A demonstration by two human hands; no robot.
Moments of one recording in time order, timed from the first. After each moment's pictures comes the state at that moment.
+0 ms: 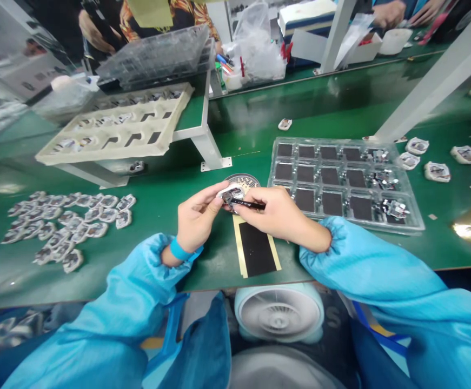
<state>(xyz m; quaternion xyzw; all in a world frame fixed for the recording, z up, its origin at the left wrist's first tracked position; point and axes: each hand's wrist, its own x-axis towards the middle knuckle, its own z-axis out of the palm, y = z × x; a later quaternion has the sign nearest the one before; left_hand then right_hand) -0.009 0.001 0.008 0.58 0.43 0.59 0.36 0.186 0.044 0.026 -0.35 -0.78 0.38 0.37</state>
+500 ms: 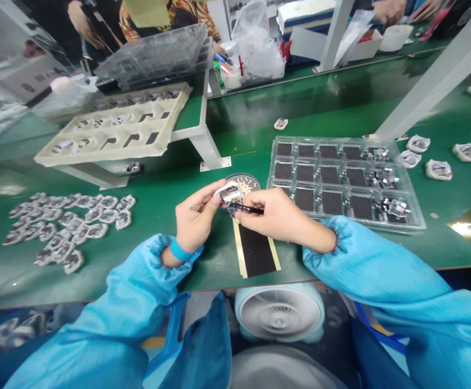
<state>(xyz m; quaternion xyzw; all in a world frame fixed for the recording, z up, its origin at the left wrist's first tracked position) -0.013 0.002 0.002 0.58 0.47 0.58 0.33 0.189 0.042 0.033 -0.35 -0.77 0.44 0.30</state>
